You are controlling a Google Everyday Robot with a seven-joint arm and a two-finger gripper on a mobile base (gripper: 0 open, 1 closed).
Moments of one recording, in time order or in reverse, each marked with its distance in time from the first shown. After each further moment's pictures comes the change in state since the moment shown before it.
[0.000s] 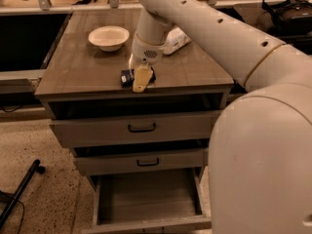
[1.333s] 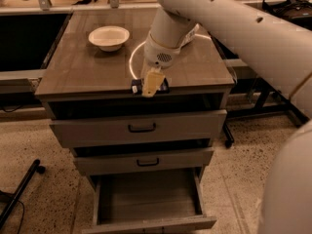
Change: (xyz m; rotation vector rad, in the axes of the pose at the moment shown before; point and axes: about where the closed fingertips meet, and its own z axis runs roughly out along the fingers) arm 0.011 0.045 -0.032 0.048 -0.028 0.063
